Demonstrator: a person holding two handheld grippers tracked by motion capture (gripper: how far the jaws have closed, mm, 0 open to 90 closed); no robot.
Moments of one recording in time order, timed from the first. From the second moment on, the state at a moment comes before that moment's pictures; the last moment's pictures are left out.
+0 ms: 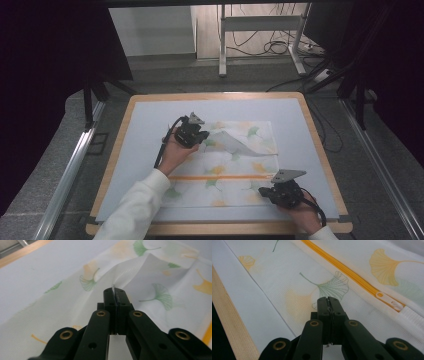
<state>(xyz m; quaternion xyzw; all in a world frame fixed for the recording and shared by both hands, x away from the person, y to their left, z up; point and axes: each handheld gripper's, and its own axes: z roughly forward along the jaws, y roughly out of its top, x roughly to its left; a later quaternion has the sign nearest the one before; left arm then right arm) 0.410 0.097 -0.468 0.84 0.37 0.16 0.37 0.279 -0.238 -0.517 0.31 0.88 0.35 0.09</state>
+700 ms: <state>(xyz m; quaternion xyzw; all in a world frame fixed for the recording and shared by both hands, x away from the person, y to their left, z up) 0.477 0.125 -0.472 0.82 0.42 0.19 0.33 0.281 -0.240 -0.518 0.32 0.88 0.35 0.08</state>
